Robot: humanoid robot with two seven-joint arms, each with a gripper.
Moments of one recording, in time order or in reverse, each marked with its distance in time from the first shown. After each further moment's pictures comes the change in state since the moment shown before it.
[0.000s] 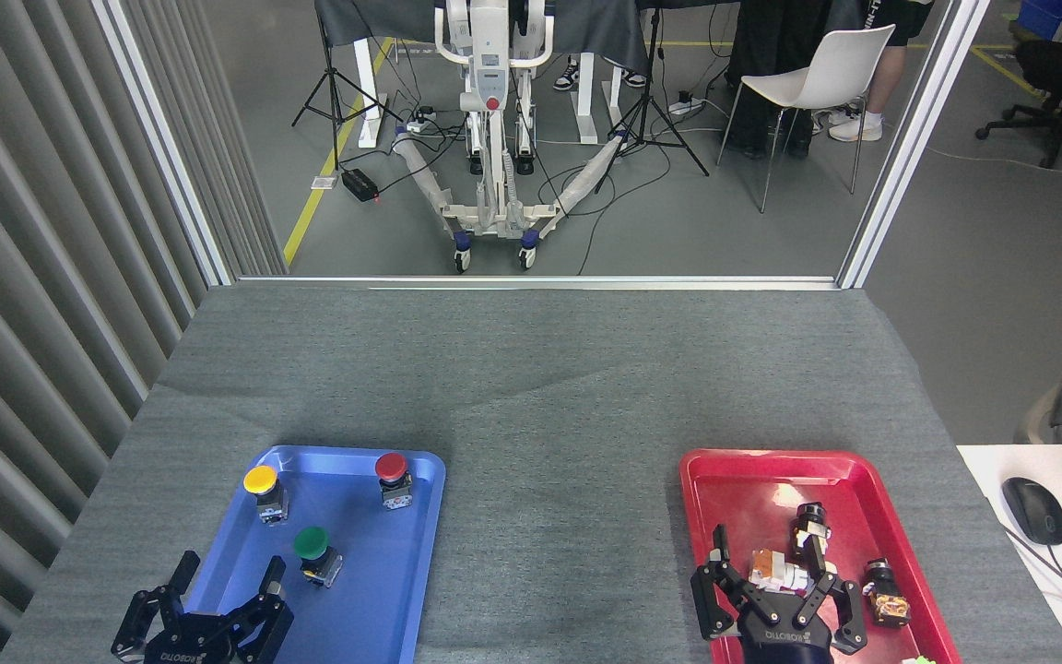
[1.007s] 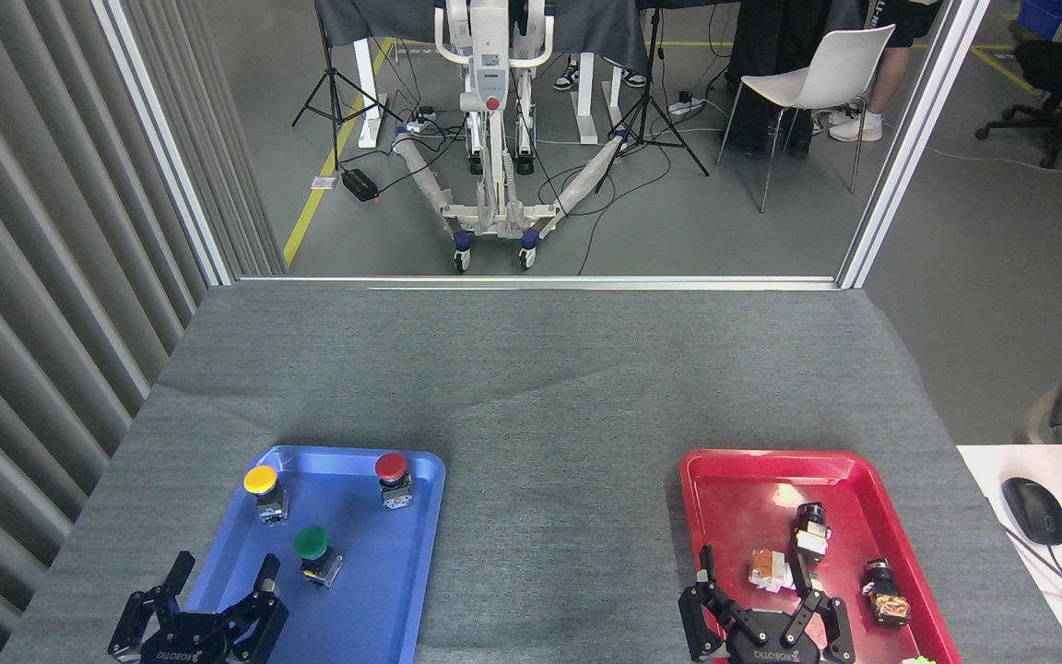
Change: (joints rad) left arm -0.016 0.009 -0.001 0.036 0.021 0.011 0.018; right arm 0.032 -0.001 0.026 0.001 0.005 -0.005 0.006
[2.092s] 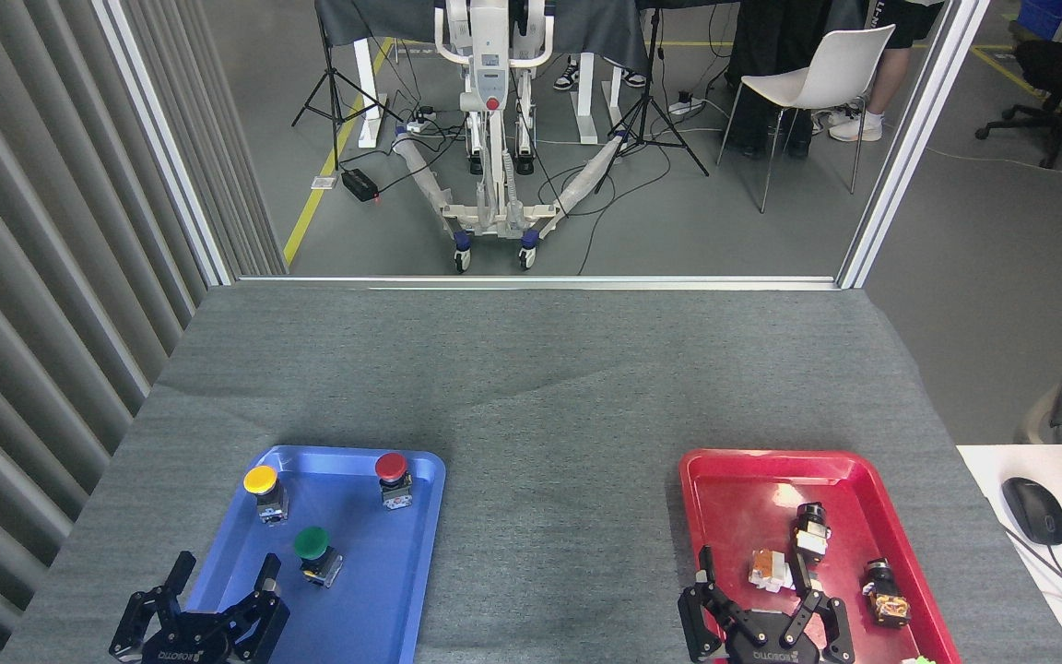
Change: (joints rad) left arm 0.000 -0.004 0.000 0.000 0.000 0.002 0.000; right arm 0.000 0.000 0.001 0.003 0.011 0.003 0.005
